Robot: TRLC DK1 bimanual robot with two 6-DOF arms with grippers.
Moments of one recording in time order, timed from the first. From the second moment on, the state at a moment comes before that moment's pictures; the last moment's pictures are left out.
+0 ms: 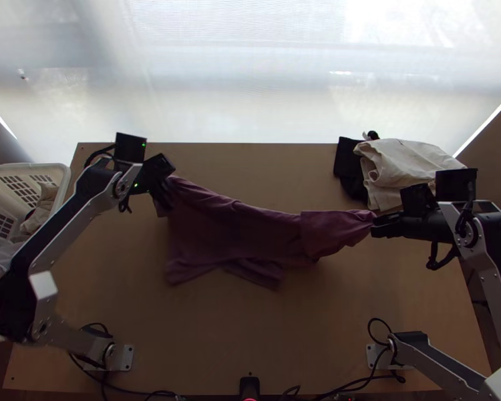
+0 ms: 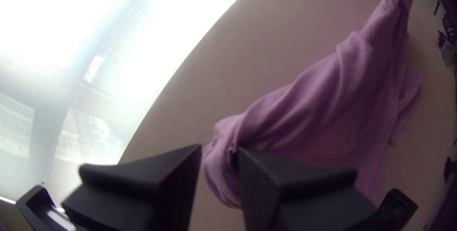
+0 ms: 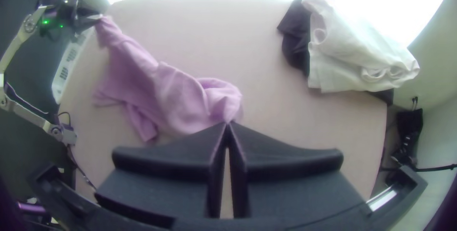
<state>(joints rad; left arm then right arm) -0.24 1.62 1.42 -0.62 0.01 0.72 0.08 1.14 1.26 -1.11 -0.30 -0.12</state>
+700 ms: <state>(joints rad) -0.57 1.22 0.94 -0.69 -0.10 0.77 0.12 1.15 1.19 -1.07 -0.30 -0.12</state>
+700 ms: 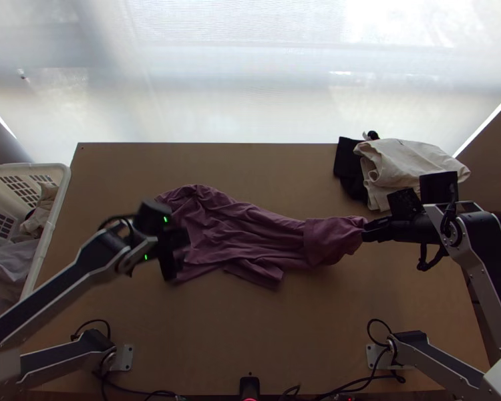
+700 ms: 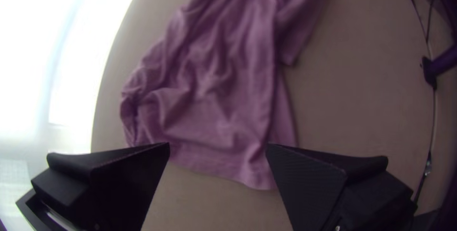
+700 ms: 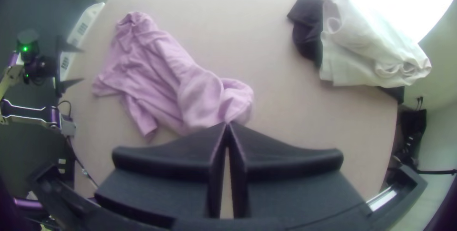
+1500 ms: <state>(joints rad) -0.77 1.20 0.65 -0.58 -0.19 0.70 0.14 1.14 1.17 -1.07 -0.30 -0.12</state>
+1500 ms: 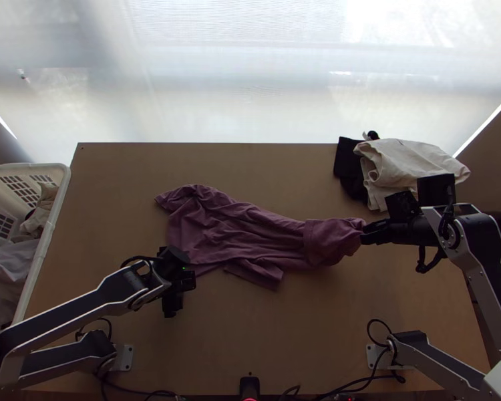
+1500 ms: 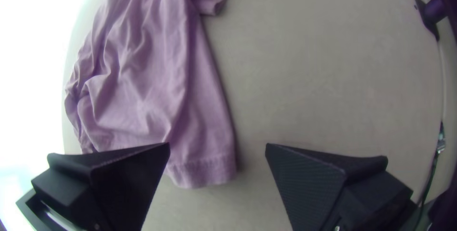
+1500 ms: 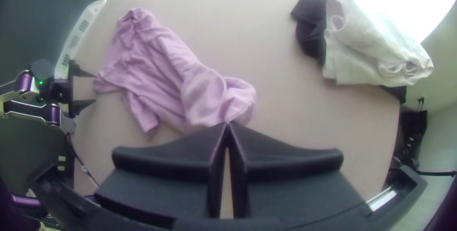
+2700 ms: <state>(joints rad) -0.67 1.31 0.63 -0.47 -0.11 0.73 0.14 1.14 1.17 -1.07 -0.30 -0.12</state>
